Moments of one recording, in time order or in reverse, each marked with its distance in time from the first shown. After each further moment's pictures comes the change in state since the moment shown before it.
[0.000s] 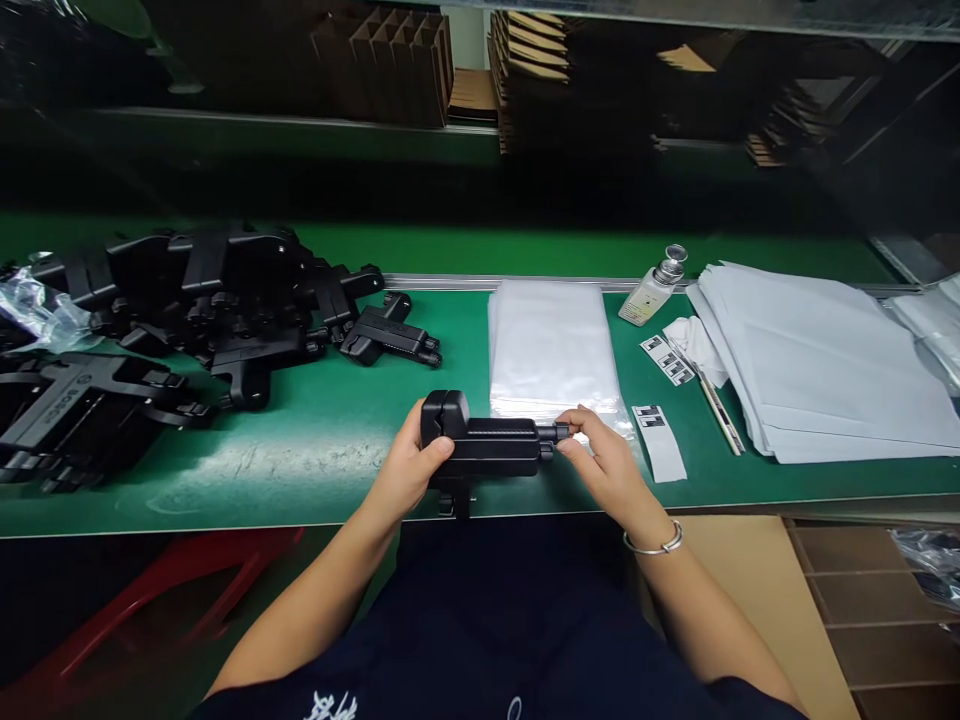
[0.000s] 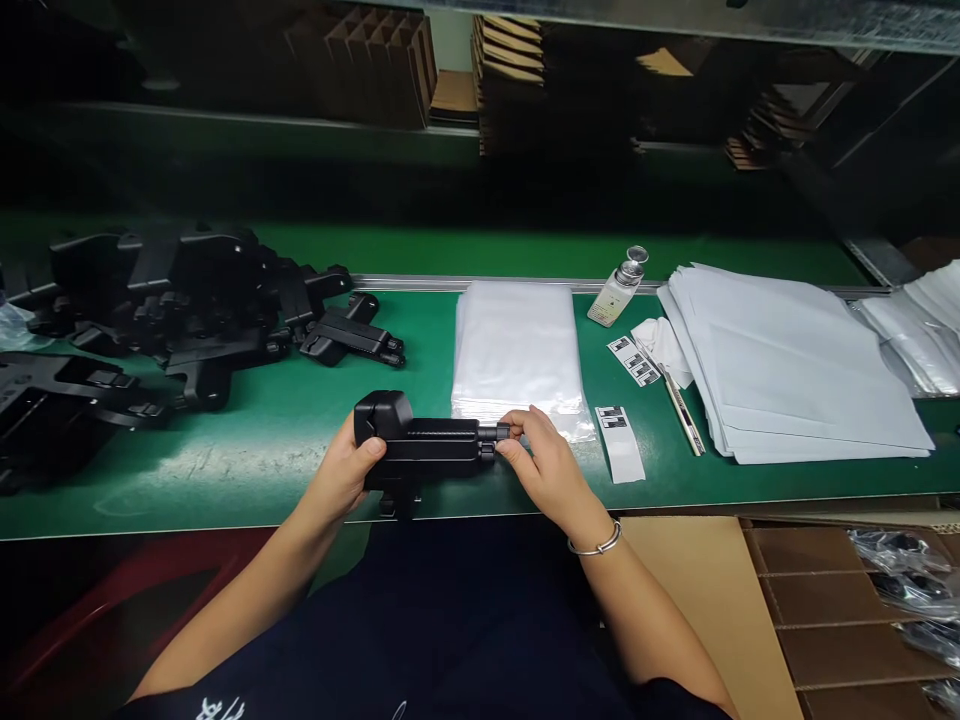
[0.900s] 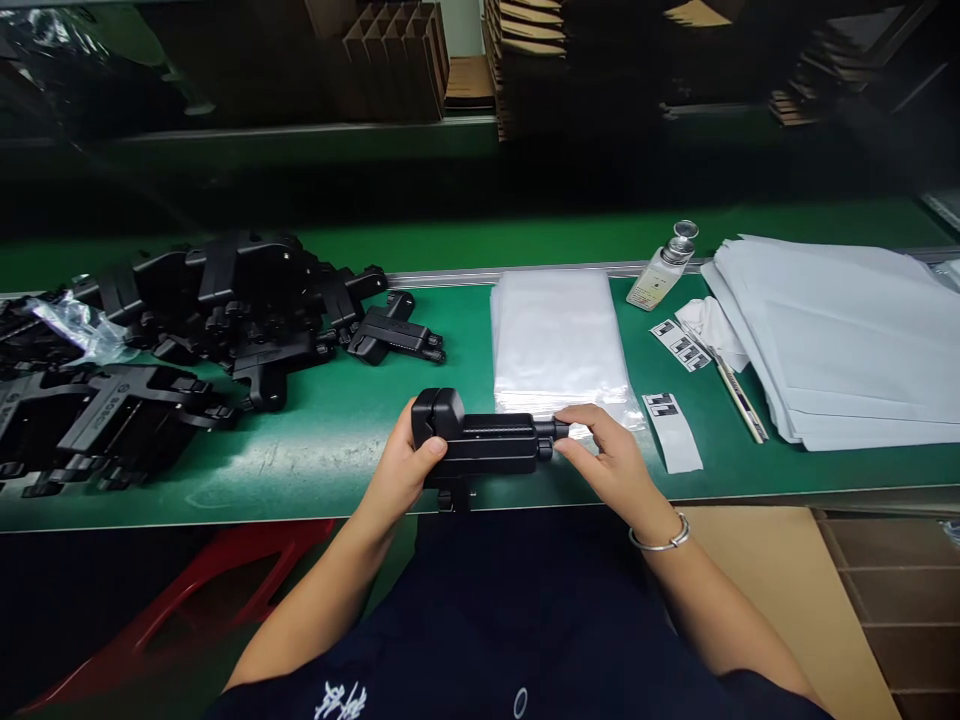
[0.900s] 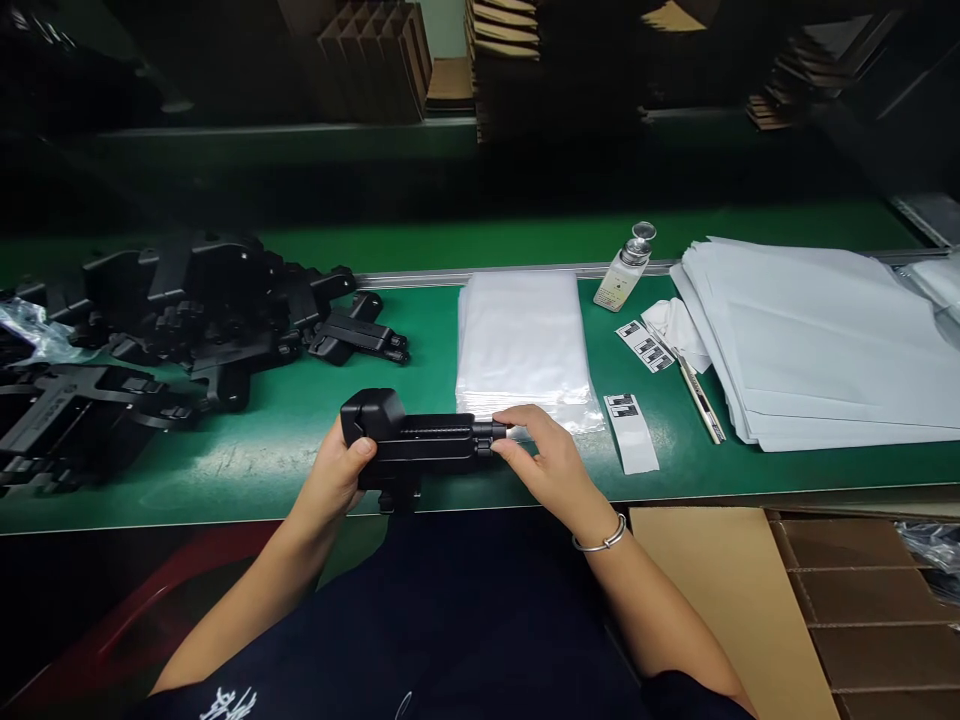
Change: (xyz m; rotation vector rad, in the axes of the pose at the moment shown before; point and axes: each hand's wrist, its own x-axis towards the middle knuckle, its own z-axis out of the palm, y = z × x) left_hand -0.007 0.008 -0.005 0.076 0.036 0.012; right_hand -0.006 -0.001 0.004 0.137 0.065 0.060
